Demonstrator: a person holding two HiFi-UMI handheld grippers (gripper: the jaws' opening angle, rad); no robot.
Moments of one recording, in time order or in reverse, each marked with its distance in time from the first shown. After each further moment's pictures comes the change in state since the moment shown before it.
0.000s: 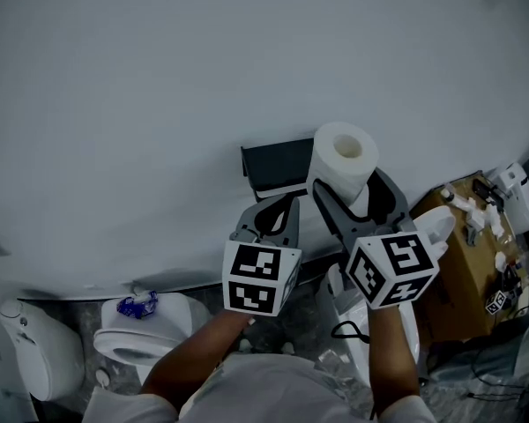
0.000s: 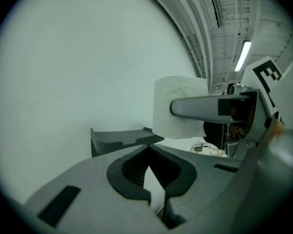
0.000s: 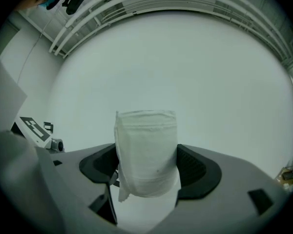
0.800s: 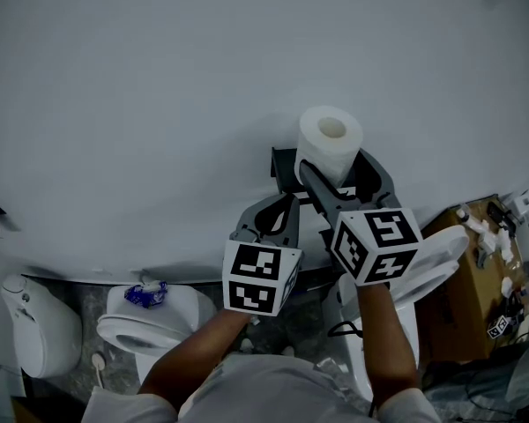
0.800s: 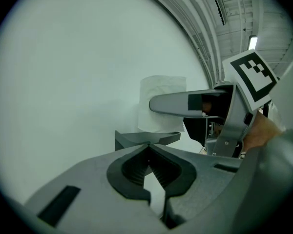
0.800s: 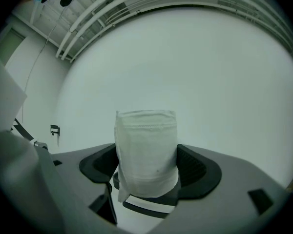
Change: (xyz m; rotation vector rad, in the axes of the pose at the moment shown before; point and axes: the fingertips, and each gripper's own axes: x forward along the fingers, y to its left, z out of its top) left arm -0.025 0.040 0.000 -0.001 -0.012 0.117; right arm 0.059 0.047 0.012 -0.002 -0.022 0.115
